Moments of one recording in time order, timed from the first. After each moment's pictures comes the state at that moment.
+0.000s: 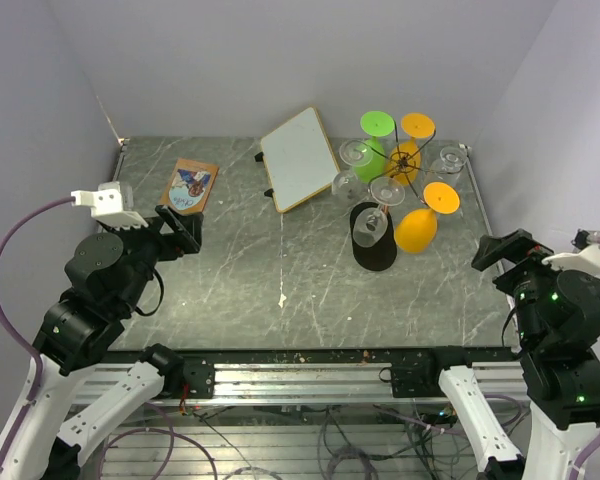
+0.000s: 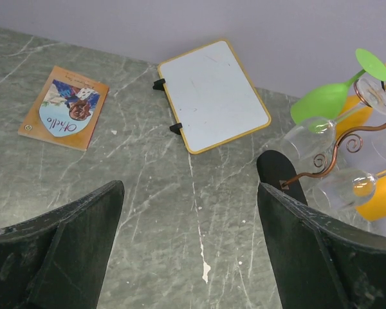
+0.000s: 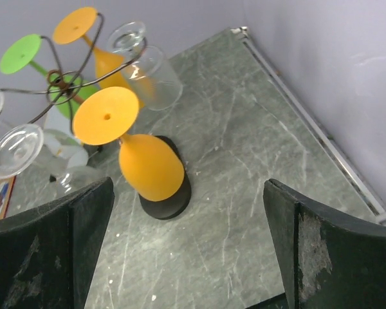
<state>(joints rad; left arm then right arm) -0.54 0.60 1.12 -0.63 -0.37 -0.43 0.06 0.51 1.32 -0.99 0.30 0.35</state>
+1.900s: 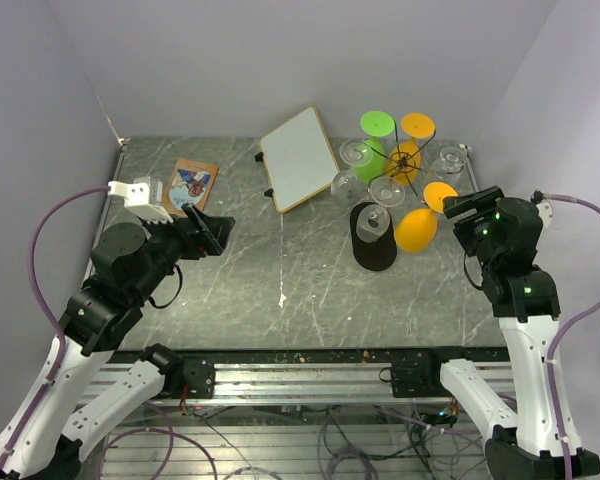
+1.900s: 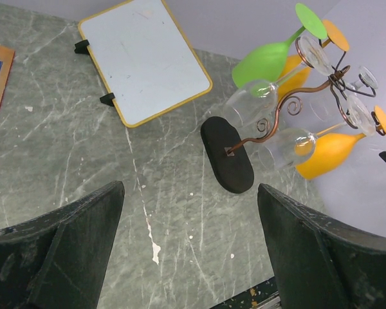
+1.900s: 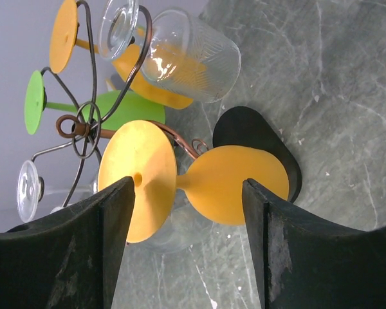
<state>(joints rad) -0.53 0.65 1.03 -0.51 -0.12 -0.54 0.07 0.78 1.12 -0.72 0.23 0.93</state>
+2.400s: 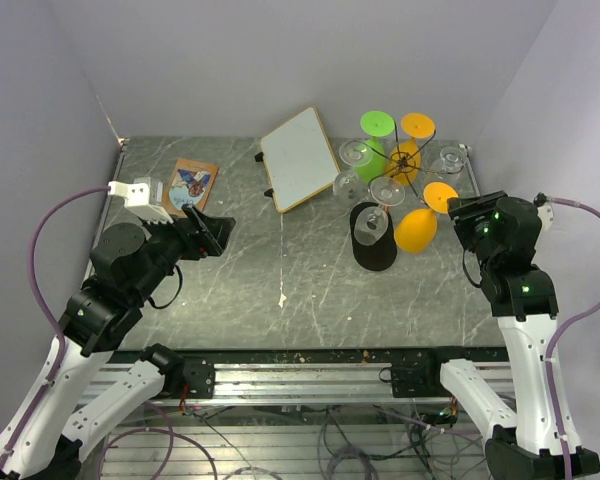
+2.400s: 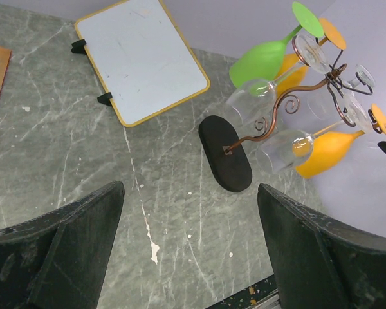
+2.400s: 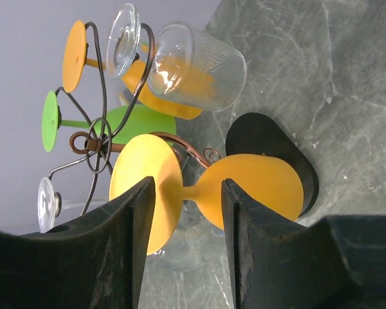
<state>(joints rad) -0.53 0.65 1.03 -0.51 -0.11 -0.54 0.07 0.78 1.10 -0.69 0.26 1.01</state>
